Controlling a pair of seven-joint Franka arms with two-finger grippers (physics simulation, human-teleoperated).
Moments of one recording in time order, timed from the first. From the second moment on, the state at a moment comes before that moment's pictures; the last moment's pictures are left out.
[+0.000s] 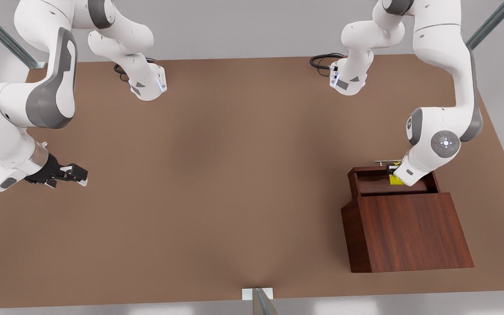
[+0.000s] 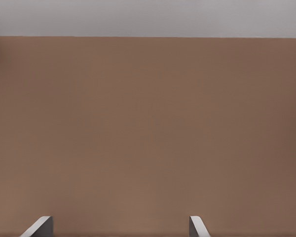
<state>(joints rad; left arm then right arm) 0.06 0.22 -0.07 -1.88 0.19 2.00 -0.02 0.15 0.27 -0.21 -1.34 0.09 1.67 -0.07</state>
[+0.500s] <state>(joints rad) 0.05 0.19 -0.13 -1.68 0.11 1.91 0.12 0.15 0.27 -0.21 -1.34 0.09 1.67 -0.07</state>
